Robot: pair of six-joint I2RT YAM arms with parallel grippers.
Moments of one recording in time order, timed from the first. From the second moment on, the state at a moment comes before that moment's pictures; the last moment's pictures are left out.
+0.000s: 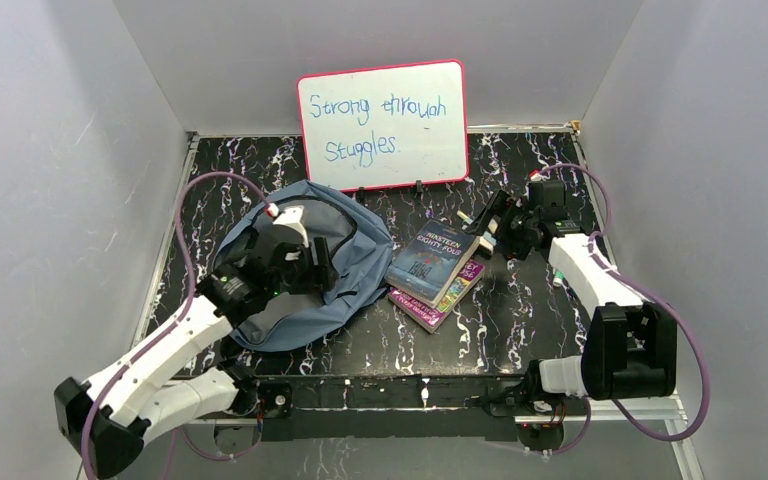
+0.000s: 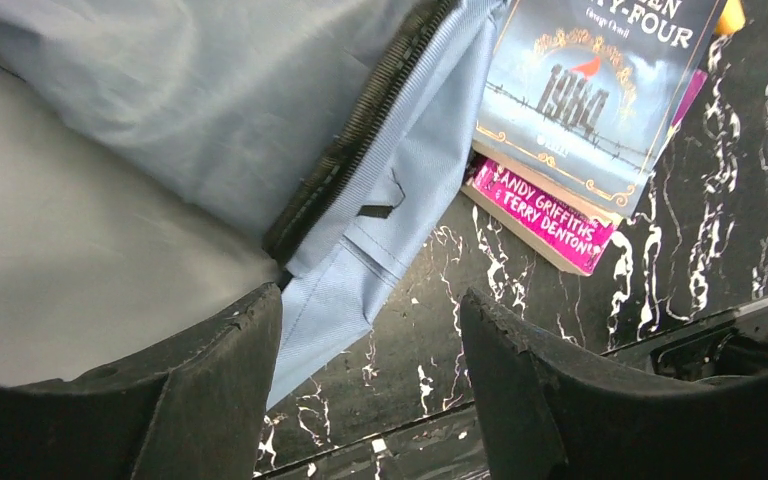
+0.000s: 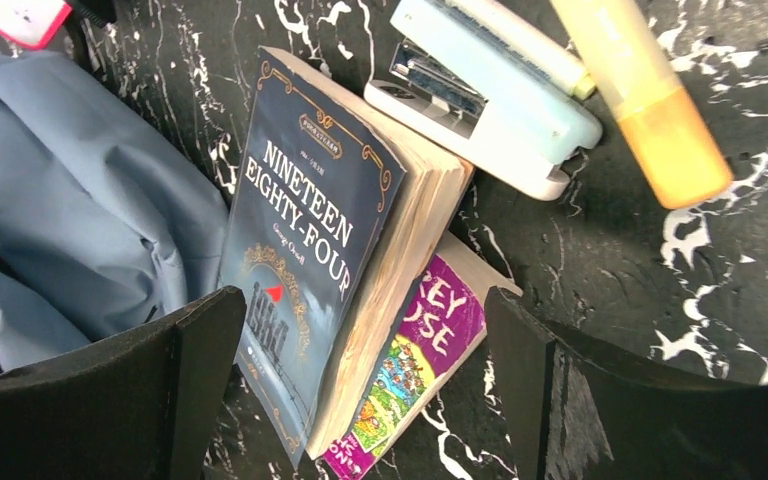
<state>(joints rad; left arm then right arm) -0.66 0.91 0.85 -0.68 -0.14 -0.61 0.11 1.32 0.88 -0.41 -0.30 0.58</state>
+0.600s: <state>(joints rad) -0.77 0.97 0.85 -0.63 -0.24 -0.68 0.09 1.42 0.77 -0.28 -0.40 0.61</state>
